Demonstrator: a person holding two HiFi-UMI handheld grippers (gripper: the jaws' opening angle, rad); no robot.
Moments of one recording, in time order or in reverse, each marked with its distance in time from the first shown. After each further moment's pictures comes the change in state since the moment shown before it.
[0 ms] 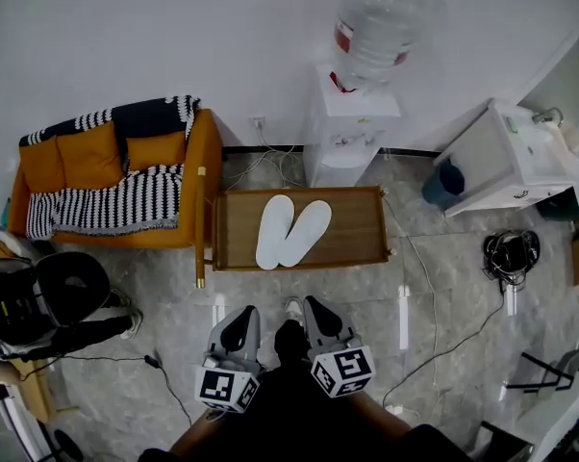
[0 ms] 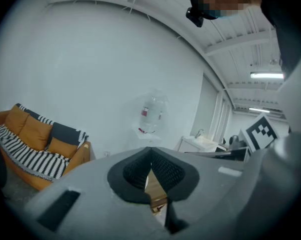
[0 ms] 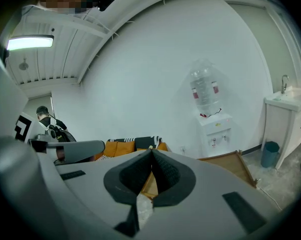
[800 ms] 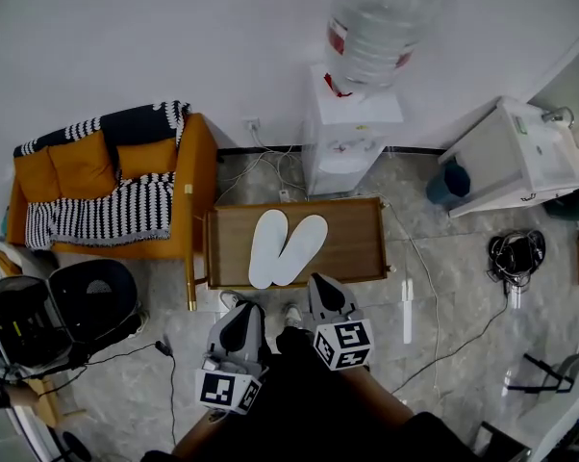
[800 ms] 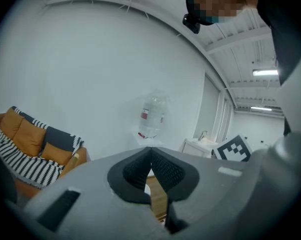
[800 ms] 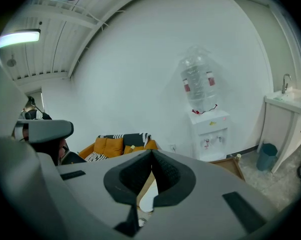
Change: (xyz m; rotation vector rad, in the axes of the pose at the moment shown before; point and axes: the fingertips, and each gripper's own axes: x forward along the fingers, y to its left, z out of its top) left arm 0.098 0.003 0.027 0.022 -0.027 0.006; right arm 0.098 -0.112 0.014 0.001 0.064 -0.068
